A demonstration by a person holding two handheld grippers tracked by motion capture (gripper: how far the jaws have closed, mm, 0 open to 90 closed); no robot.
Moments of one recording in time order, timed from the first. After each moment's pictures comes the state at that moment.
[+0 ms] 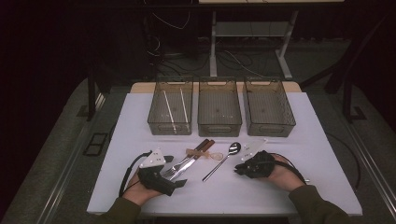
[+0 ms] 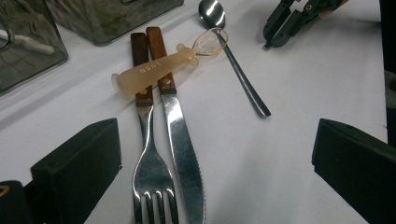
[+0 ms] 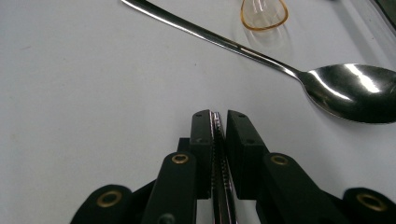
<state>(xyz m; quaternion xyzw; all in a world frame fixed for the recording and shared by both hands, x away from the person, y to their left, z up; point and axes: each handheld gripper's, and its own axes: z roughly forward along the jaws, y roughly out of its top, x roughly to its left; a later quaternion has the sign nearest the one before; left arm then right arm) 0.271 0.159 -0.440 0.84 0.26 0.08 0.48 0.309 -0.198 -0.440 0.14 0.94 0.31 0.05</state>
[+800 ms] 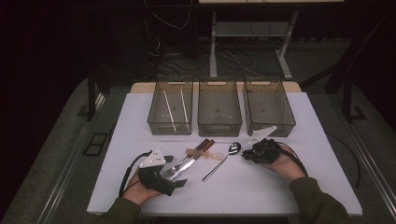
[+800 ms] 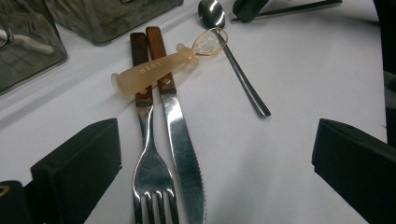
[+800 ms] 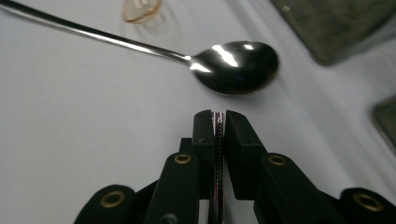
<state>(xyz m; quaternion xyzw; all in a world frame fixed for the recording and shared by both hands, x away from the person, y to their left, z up) 0.271 0.159 -0.440 0.84 0.26 0.07 0.48 0.345 -0.224 -0.441 0.24 0.92 0.31 0.09</state>
